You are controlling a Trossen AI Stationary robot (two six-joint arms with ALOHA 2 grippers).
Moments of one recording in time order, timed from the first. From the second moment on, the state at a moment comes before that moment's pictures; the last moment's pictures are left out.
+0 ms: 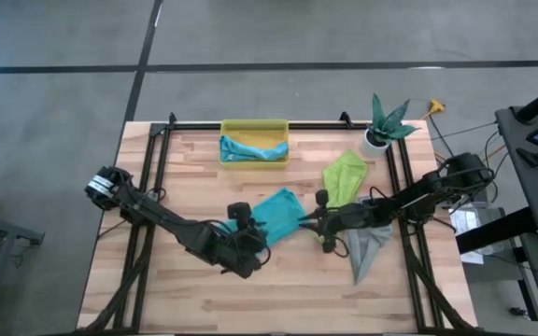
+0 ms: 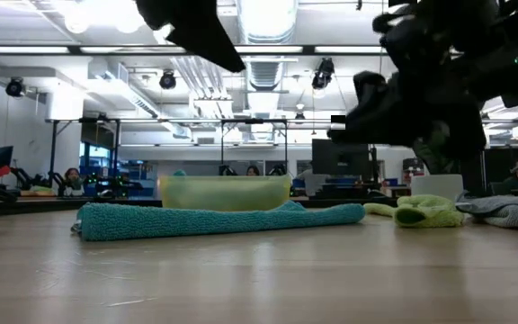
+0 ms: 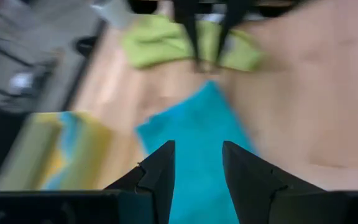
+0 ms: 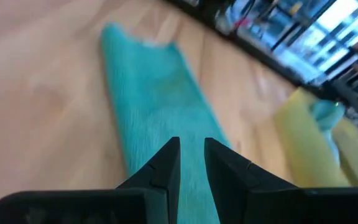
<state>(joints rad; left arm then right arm) -0.47 1.69 1.28 -0.52 -0.79 -0.24 0.24 1.52 0.40 0.72 0.26 -0.44</state>
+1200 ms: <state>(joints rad) -0.65 1.91 1.25 -0.60 -0.66 -0.48 0.24 1.74 0.50 0.51 0.36 -0.57</state>
